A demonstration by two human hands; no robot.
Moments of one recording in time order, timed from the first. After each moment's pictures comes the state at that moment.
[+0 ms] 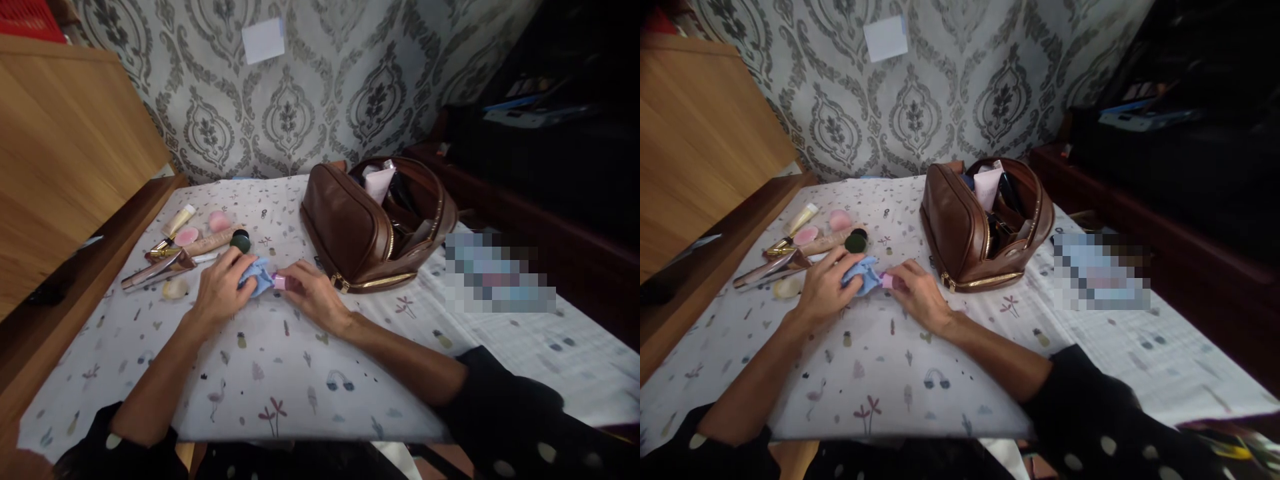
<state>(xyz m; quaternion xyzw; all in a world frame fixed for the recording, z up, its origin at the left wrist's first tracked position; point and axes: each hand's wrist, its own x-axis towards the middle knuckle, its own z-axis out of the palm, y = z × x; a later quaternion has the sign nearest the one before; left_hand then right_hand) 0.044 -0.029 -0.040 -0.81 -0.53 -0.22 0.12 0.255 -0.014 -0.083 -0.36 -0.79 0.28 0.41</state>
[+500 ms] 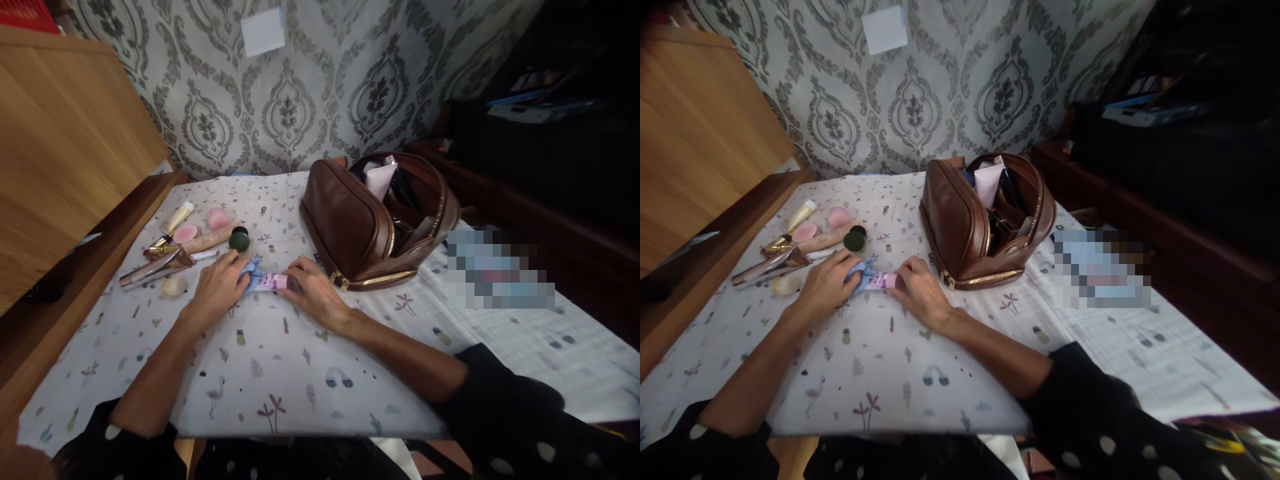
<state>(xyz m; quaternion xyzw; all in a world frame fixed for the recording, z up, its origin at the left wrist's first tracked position) 0.038 -0.021 -0.043 -0.80 -0.60 -0.09 0.06 0.257 -0.007 -0.088 -0.41 -0.83 0.21 0.32</state>
